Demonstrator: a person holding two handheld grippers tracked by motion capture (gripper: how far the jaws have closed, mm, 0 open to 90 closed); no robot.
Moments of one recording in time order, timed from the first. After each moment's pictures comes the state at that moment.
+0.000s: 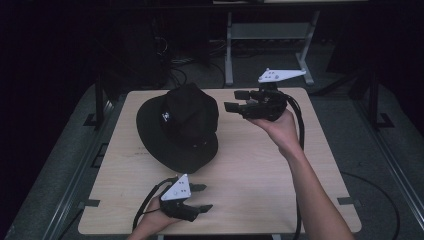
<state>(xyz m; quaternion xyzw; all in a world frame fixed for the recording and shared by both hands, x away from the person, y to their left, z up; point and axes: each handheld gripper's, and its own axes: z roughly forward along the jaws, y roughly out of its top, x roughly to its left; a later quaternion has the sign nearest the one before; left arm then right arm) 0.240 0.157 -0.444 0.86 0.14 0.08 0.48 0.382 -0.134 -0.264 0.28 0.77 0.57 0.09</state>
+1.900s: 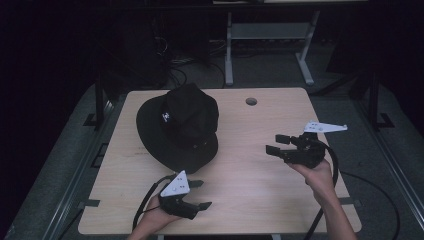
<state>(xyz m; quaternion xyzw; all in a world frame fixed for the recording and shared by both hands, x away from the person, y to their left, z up) 0.246 0.160 -0.445 0.86 0.17 0.08 0.47 0.323 -0.238 -0.376 0.37 0.74 0.56 0.05</state>
